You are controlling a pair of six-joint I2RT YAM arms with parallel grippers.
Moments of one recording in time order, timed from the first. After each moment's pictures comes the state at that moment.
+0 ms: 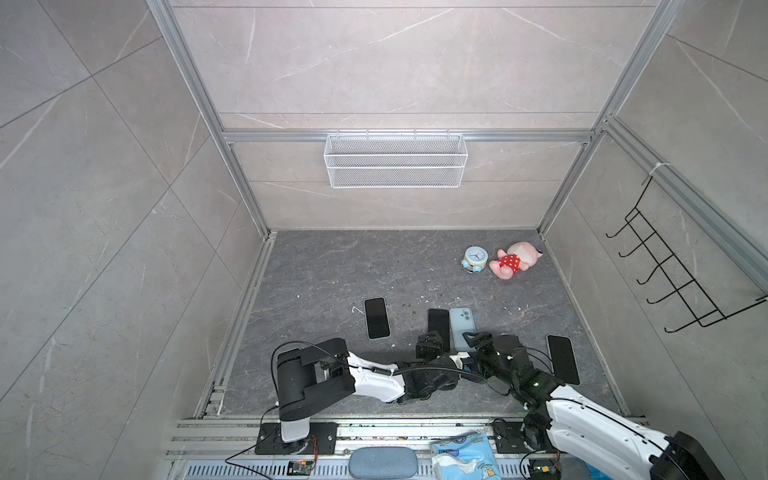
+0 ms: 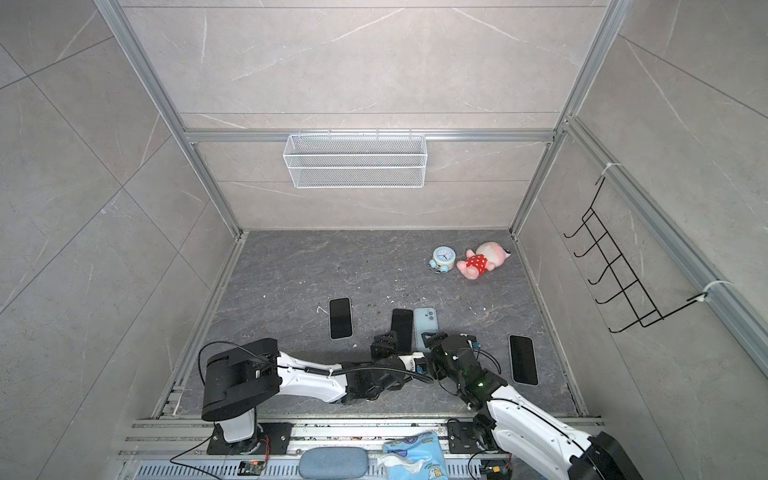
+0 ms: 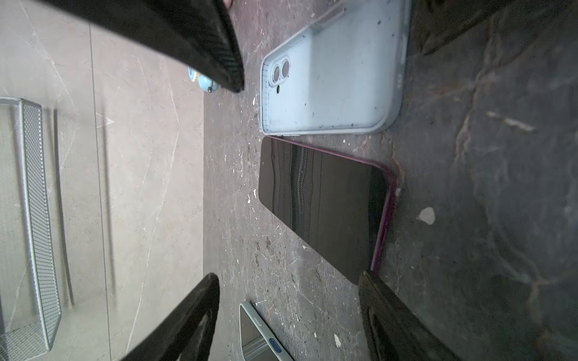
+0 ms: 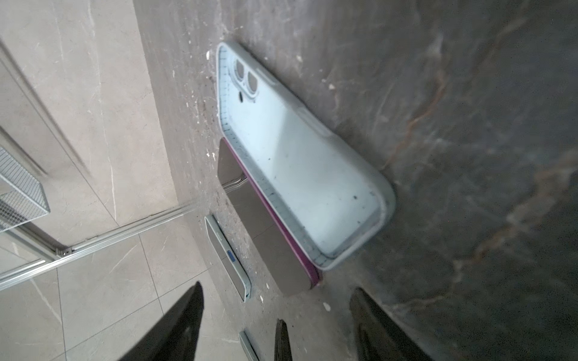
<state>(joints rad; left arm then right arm) -1.35 1.81 0.86 0.24 -0.77 0.72 0.58 0.77 0.17 0.00 0.03 1.65</state>
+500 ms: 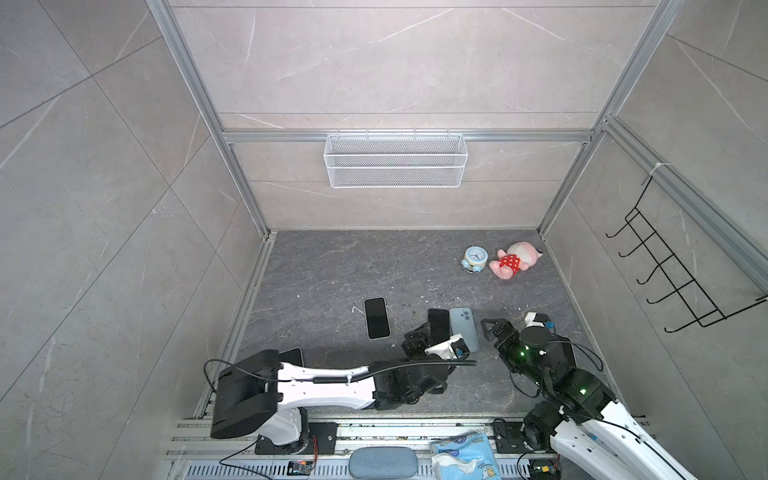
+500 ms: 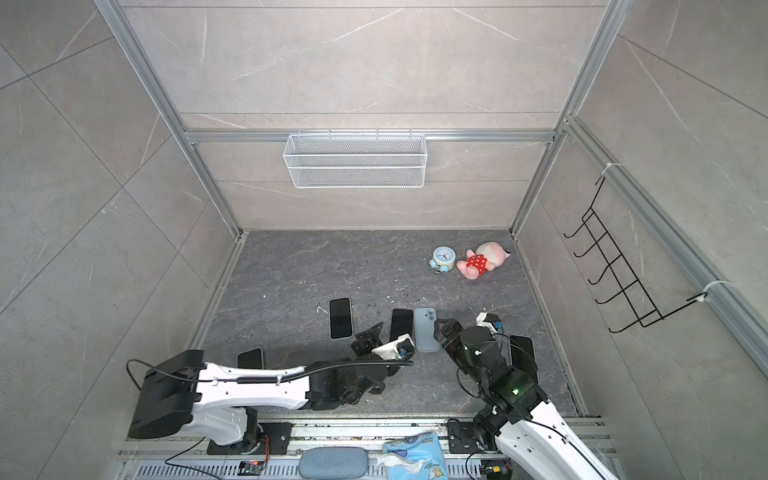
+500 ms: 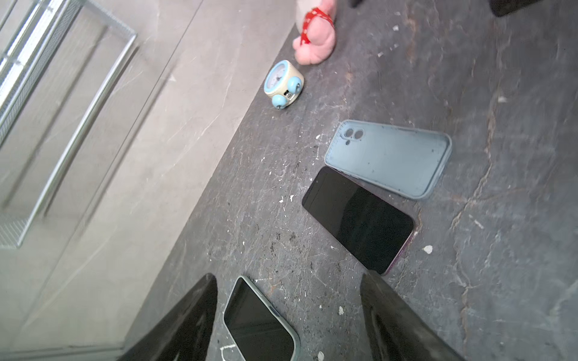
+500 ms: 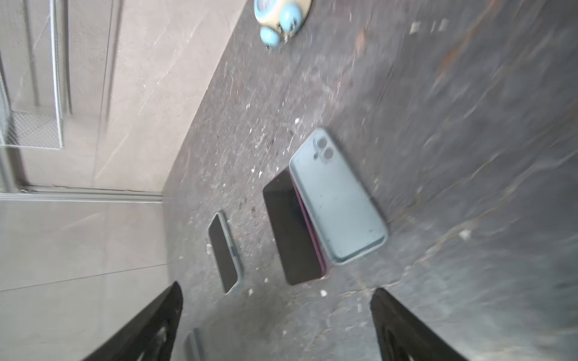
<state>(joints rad) -1.40 1.41 0.84 0.03 -0.80 0.27 0.58 0.54 0.57 -0.65 0.23 1.16</state>
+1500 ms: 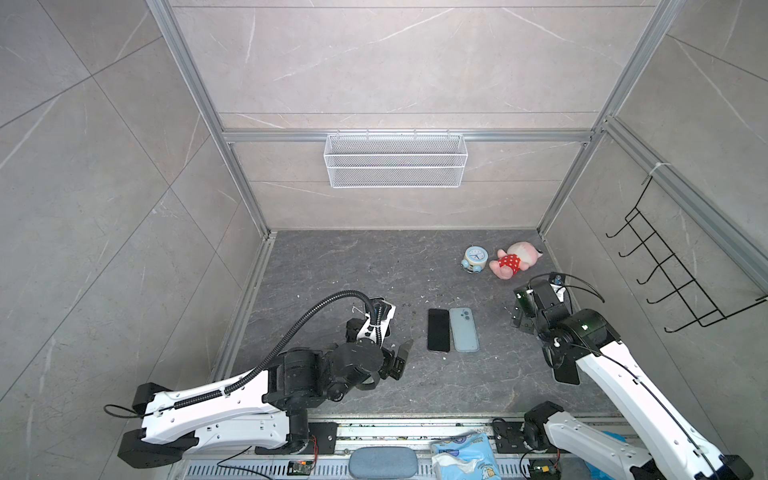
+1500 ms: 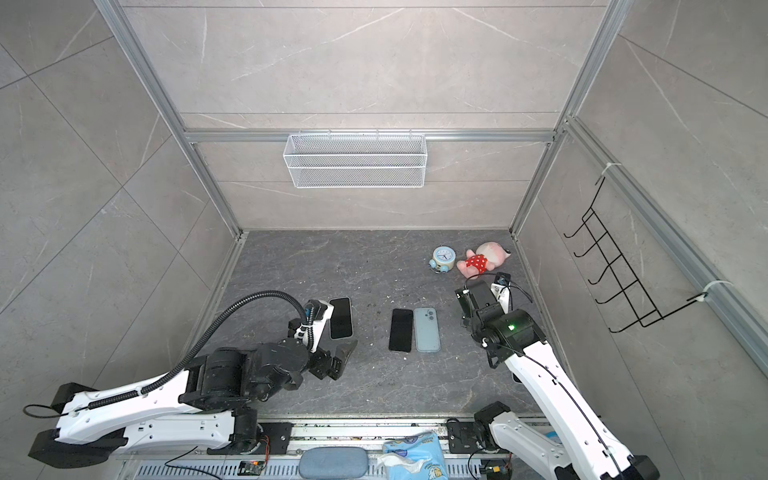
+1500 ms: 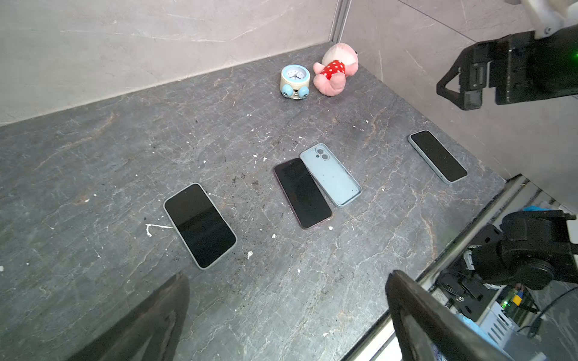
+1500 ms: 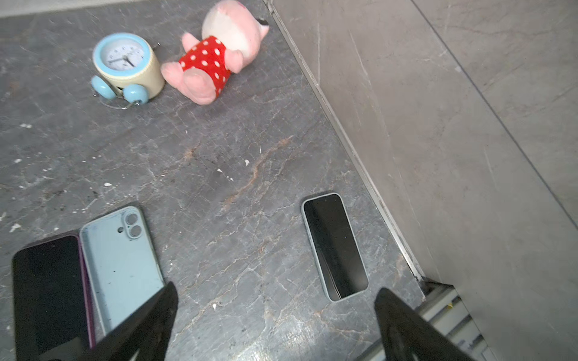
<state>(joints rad) -1.38 0.92 1.04 -0.72 -0.59 -0.52 0.36 0.99 1.07 -1.18 0.64 0.59</state>
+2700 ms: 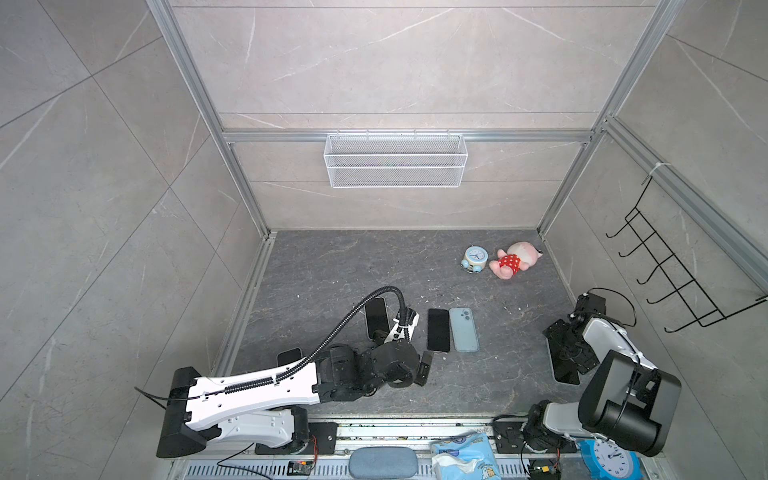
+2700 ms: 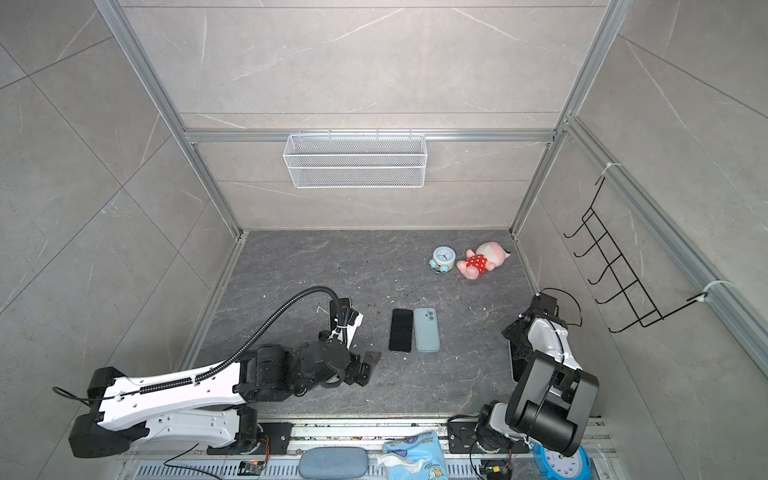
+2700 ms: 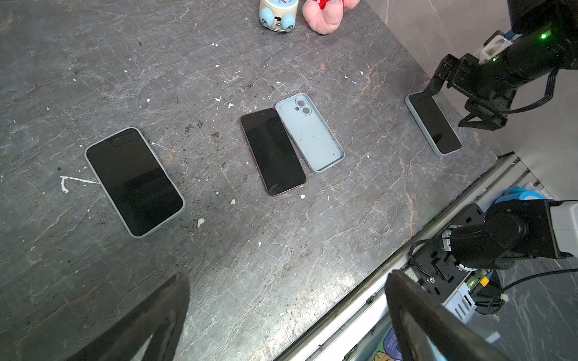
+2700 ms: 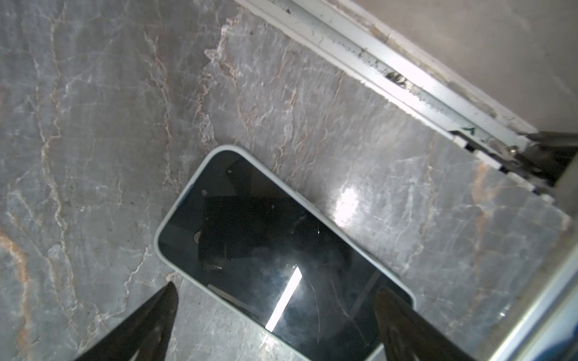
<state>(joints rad) -1.37 1.14 1.04 -0.67 -0.46 -0.70 -0.52 1.38 0.76 -0.70 0.15 0.52</state>
